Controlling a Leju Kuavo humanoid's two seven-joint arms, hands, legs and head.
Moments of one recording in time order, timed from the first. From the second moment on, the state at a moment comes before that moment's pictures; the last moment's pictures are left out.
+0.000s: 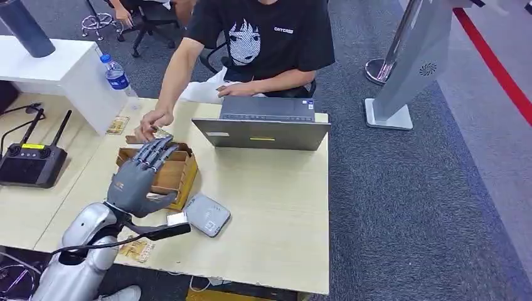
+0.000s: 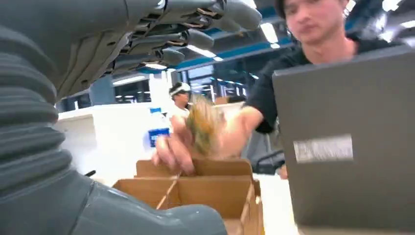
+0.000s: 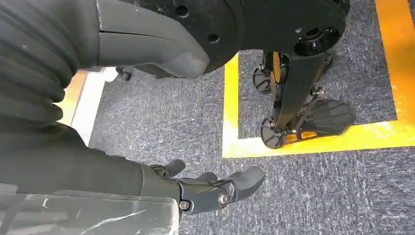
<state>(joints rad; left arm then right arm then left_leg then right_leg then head) -0.21 0.27 -0.29 -1.50 -1.06 0.12 -0.39 -0.04 0.09 -0.93 -0.22 0.69 0.06 0.06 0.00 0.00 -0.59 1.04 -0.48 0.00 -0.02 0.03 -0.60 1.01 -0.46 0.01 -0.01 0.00</state>
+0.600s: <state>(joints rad) -0.21 0.38 -0.34 -1.48 -1.06 0.12 -0.31 -0.04 0.09 -0.97 -0.23 0.71 0.06 0.05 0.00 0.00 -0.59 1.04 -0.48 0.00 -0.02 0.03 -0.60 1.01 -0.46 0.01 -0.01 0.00</state>
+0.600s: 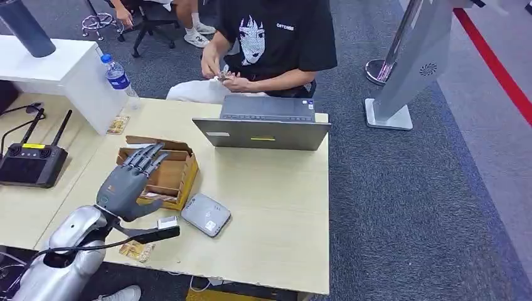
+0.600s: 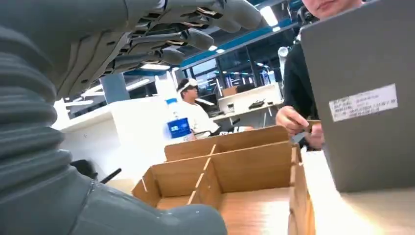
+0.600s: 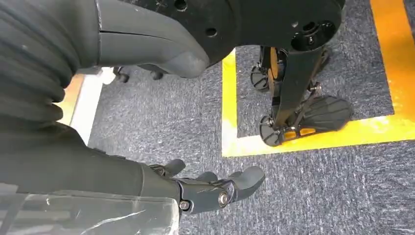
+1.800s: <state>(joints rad) -0.23 0.34 -0.33 -1.28 -1.11 0.13 -0.30 -0.05 0.09 -0.99 -0.23 0.76 0.07 0.05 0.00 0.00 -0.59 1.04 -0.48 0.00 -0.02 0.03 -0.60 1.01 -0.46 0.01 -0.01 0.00</state>
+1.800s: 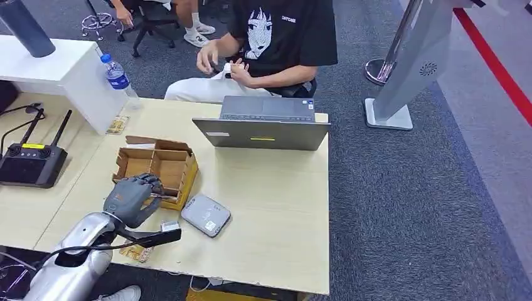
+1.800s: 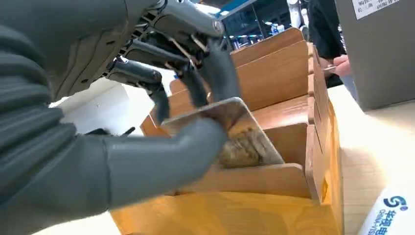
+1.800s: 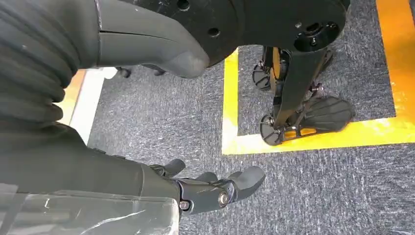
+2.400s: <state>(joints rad) -0.24 0.27 -0.26 -1.47 -1.13 0.24 -0.29 -0.05 0.09 -1.01 -0.23 0.78 0.07 0.05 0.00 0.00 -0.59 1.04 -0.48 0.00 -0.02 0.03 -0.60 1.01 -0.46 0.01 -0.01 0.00</state>
